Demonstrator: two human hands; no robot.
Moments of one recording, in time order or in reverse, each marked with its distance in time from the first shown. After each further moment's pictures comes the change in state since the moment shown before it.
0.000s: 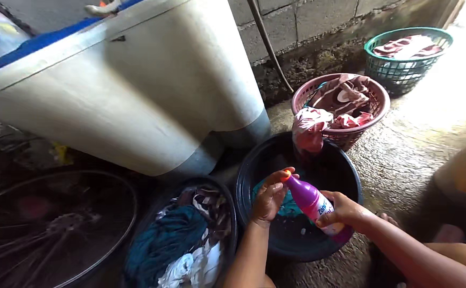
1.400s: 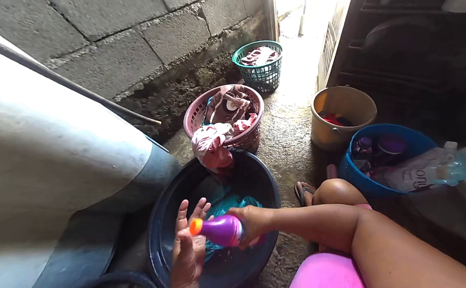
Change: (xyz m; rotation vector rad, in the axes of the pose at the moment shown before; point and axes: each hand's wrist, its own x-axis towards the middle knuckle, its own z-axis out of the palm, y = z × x) left_hand -0.001 -0.014 0.021 0.365 0.075 -0.119; right_hand 0.002 0.020 0.010 -0.411 0.040 -0.303
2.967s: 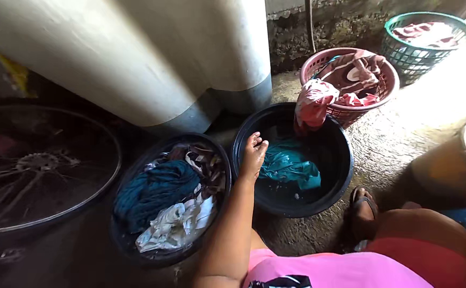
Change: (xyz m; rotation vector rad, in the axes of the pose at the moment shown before) left_hand -0.021 0.029 -0.054 0.352 0.589 -0.264; right_hand -0.150 0.068 -0.207 -0.830 0.826 -0.009
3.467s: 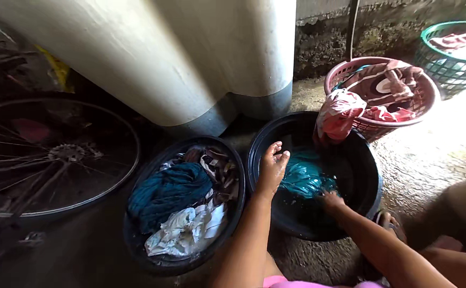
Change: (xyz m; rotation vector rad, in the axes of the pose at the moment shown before) left_hand 0.008 0.004 -0.010 0.002 -0.027 0.059; right_hand -0.058 -0.211 0.302 -0.201 -1.381 0.068
